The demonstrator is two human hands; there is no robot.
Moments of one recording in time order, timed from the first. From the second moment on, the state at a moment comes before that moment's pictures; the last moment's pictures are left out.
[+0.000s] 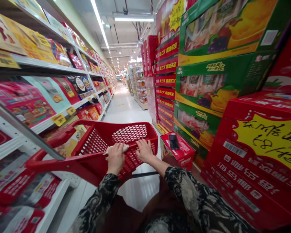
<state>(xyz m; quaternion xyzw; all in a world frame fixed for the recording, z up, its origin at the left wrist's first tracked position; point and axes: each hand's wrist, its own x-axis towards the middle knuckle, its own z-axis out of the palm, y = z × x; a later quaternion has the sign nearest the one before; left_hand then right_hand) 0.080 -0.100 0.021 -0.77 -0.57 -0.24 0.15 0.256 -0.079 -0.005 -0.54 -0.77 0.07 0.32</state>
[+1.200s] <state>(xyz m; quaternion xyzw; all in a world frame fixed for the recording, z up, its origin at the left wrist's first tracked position) -0.042 -0.114 0.039 -0.74 -0.54 -0.22 0.33 0.279 -0.084 -0.010 -0.49 -0.82 0.08 0.28</state>
